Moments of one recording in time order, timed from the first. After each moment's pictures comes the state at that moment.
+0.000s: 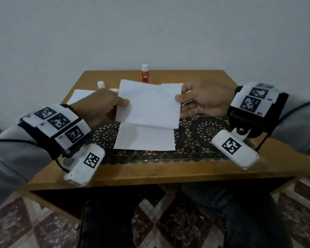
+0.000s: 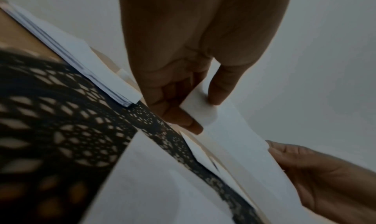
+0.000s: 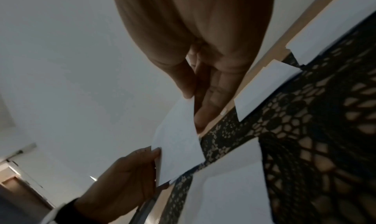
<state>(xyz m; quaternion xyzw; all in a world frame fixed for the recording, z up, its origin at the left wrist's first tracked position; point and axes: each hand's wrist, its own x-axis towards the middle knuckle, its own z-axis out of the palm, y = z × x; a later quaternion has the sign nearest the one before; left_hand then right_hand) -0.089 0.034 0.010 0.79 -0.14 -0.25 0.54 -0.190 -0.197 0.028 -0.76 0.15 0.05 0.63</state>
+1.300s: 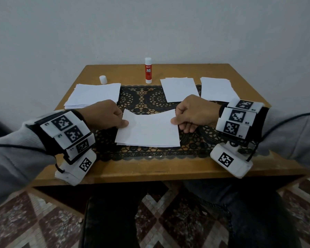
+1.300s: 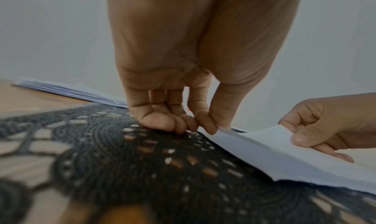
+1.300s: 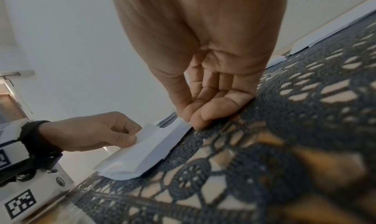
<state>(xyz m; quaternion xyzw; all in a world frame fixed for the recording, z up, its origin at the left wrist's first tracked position) -0.079 0.044 -0.013 0.93 -0.26 -0.19 0.15 -0.180 -0.187 -0.020 -0.89 0.13 0.11 0.42</state>
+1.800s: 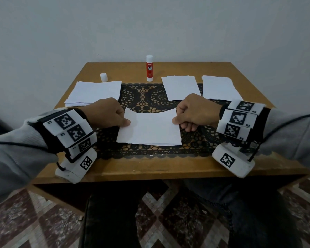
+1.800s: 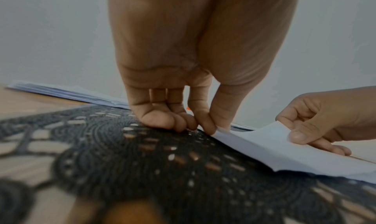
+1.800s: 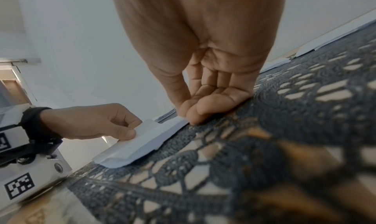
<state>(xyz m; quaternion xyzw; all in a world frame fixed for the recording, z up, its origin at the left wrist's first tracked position) -0.076 0.042 -0.016 0.94 -0.27 -0.17 0.12 -0.179 -0.184 -0.023 -0.91 0.12 0.09 0.37</state>
